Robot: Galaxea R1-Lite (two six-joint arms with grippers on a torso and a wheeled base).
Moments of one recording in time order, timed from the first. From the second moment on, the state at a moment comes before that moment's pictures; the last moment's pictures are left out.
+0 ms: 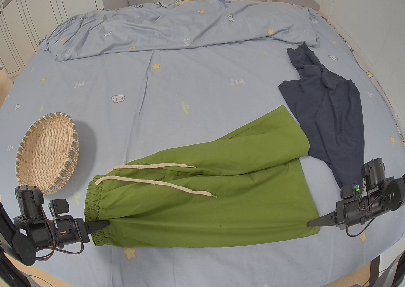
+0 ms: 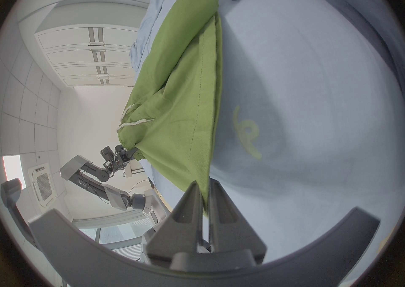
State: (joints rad) left arm 0.13 1.75 -0.02 -1.12 -0.69 -0.25; right arm -0.03 1.79 -0.45 -0.21 0.87 0.13
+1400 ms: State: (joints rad) left arm 0.36 1.68 -0.02 -0.73 -0.87 0.14; right arm 0.05 1.80 -0.18 -0.39 0.74 0.13
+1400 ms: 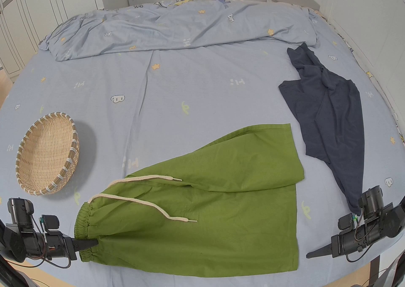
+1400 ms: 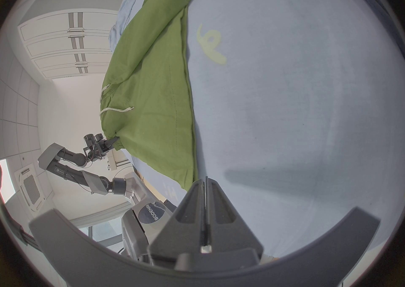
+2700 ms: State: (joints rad) left arm 0.39 1.33 -0.34 -0.45 -0.90 -0.24; right arm 0.05 1.72 -0.18 -0.62 0.74 0.14
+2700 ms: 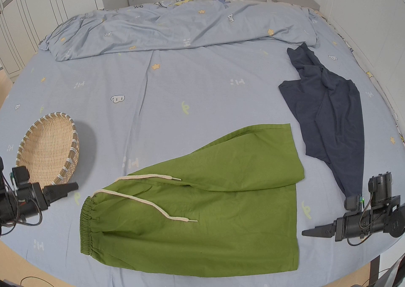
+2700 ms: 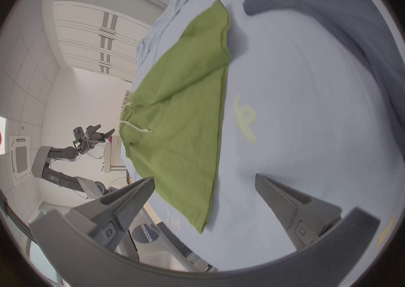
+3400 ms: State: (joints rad) left arm -0.09 1.66 -0.78 -0.42 -0.49 -0.58; right arm 0.15 1.67 -0.59 -0.43 0.47 0.15
